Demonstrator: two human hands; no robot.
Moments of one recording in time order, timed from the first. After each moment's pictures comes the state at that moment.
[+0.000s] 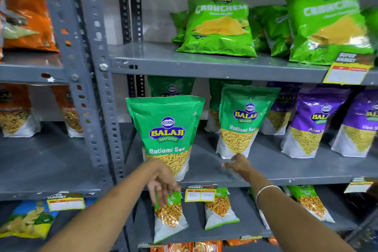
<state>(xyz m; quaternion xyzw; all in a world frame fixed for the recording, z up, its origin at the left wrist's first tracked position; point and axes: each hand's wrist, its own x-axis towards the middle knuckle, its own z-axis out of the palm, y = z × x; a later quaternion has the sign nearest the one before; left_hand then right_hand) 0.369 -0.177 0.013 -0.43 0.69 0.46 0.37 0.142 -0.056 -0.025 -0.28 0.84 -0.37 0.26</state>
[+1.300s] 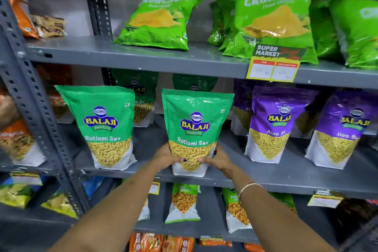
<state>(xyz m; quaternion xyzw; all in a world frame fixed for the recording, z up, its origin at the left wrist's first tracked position) 0.195 -0.088 -0.015 -0.49 0.72 0.46 -0.18 0.027 0.020 -0.006 -0.39 0.69 -0.48 0.38</state>
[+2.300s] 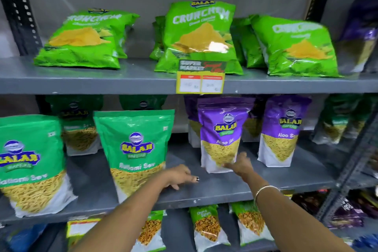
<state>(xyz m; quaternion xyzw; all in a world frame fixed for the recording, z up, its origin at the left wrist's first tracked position) 0.034 -0.012 0.015 -0.36 0.82 0.45 0.08 -0.166 0.101 -0.006 -0.22 0.87 -0.39 0.18</state>
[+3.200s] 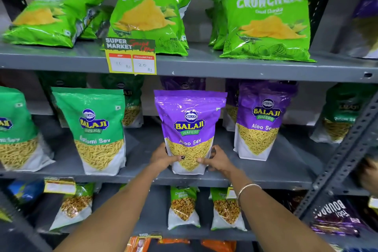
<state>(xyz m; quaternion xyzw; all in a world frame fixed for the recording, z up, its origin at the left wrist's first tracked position) -0.051 0.045 -0.030 -0.49 0.66 0.52 -0.25 -0.234 0.146 -0.035 -0.36 0.71 -0.47 0.38</state>
